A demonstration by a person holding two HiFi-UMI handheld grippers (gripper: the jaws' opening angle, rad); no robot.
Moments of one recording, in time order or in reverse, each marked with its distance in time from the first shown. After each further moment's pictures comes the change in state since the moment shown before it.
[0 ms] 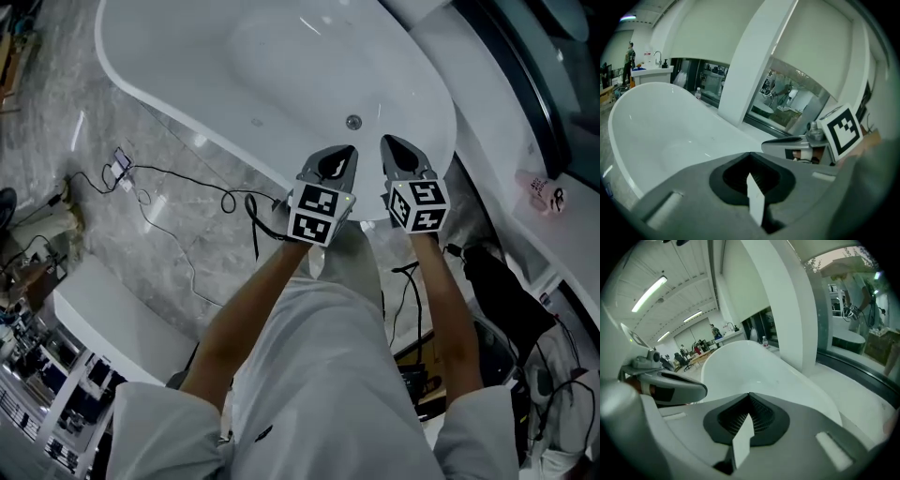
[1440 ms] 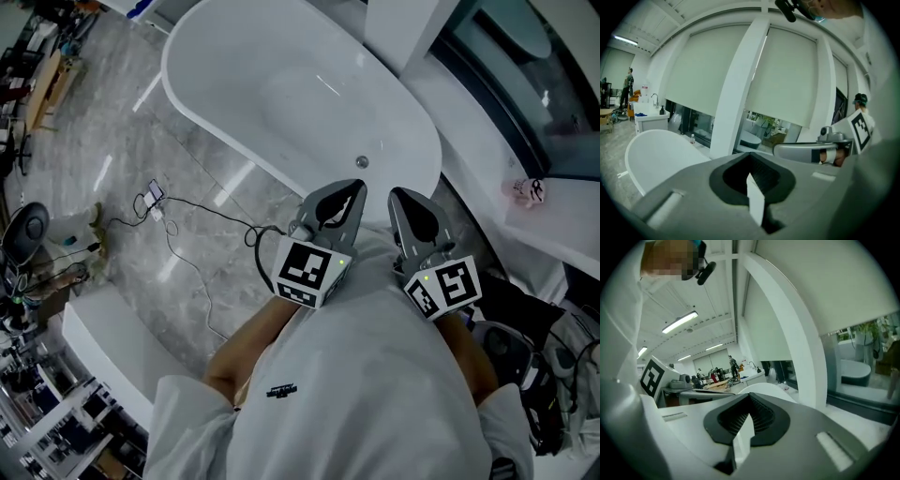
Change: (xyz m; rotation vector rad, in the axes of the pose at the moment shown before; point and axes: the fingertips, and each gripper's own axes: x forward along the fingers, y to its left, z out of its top) left arm -0.249 -0.139 0.135 0.156 -0.341 -0.045; right arm -0.282 0.181 0.157 -0.070 -0.409 0.153
